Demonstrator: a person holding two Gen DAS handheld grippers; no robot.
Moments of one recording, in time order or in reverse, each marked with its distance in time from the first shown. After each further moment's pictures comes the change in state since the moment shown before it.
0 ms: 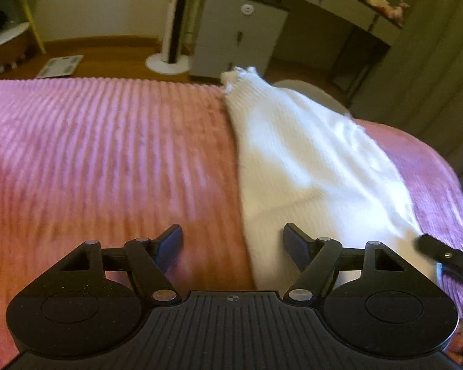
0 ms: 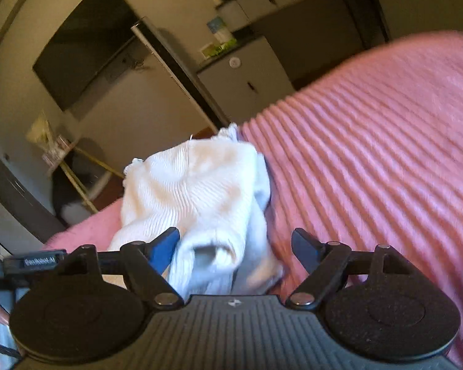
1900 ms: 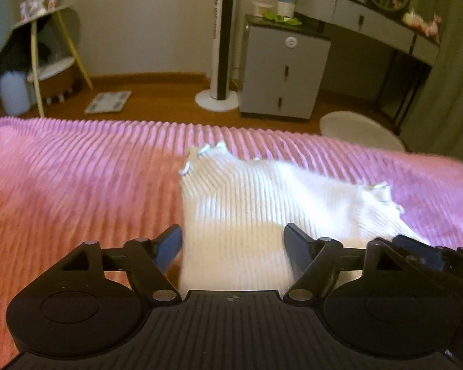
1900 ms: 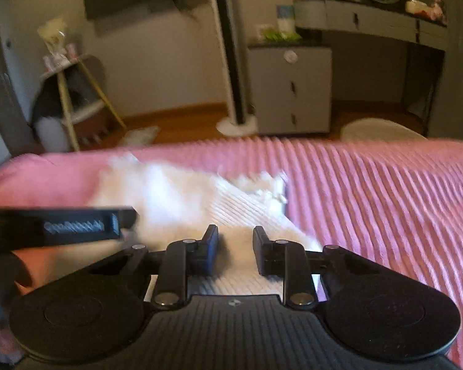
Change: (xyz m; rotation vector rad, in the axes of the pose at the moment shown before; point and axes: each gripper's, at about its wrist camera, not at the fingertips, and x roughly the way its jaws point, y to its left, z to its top) left arm 0.029 0.000 0.023 0.018 -0.140 0.263; right arm 0.125 0.170 -0.003 -0.456 0.067 -0.177
